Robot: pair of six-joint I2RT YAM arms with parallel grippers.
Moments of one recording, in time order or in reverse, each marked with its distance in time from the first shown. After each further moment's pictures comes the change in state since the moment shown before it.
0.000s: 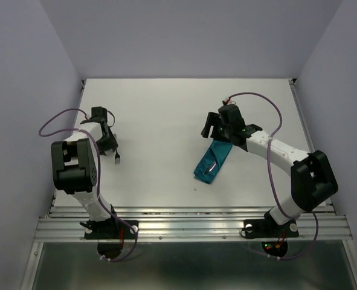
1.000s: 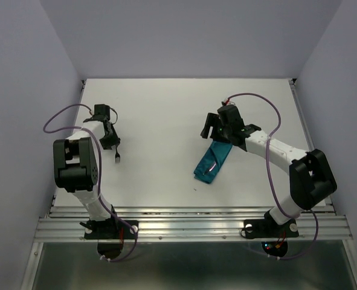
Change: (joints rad) left arm -0.024 0.016 0.015 0.071 0.070 0.023; right arm 0.002 0.015 0.000 0.000 -0.008 0.005
